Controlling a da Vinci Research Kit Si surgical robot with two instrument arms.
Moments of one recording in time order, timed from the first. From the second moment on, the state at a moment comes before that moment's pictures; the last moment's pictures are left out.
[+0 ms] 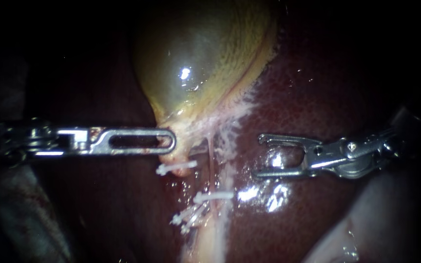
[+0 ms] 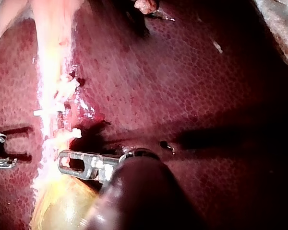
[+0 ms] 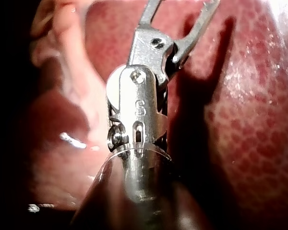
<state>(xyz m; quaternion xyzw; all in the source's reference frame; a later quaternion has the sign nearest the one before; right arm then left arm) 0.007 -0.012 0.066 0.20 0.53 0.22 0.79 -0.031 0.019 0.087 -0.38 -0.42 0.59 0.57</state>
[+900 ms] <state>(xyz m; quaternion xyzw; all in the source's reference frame) 0.007 -0.012 0.067 0.20 0.53 0.22 0.79 -0.036 0.019 0.092 -0.39 -0.41 0.59 0.58</state>
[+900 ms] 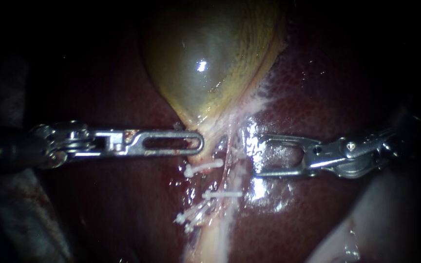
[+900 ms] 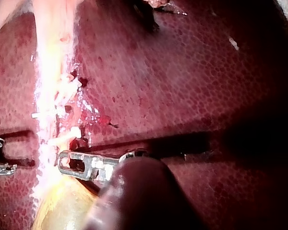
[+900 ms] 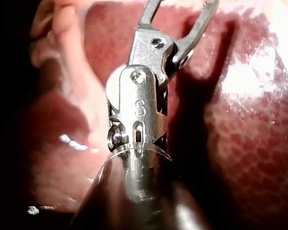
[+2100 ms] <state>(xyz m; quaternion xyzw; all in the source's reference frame) 0.008 -0.012 0.067 0.20 0.53 0.22 0.79 -0.037 0.019 0.093 -0.39 -0.41 0.59 0.58</state>
